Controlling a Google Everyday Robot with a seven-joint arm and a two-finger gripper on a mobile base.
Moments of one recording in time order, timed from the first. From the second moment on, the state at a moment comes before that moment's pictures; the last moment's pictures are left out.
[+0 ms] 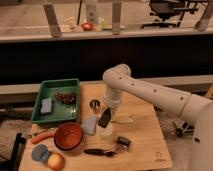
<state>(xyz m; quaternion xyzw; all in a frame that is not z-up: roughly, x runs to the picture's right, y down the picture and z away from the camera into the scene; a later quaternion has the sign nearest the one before) 0.027 0.130 0.766 -0.32 -0.26 -0.46 0.79</state>
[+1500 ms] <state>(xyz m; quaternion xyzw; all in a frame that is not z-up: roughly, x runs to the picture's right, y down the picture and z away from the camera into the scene) 0.017 0.159 0.736 -0.32 -0.28 -0.53 0.74</state>
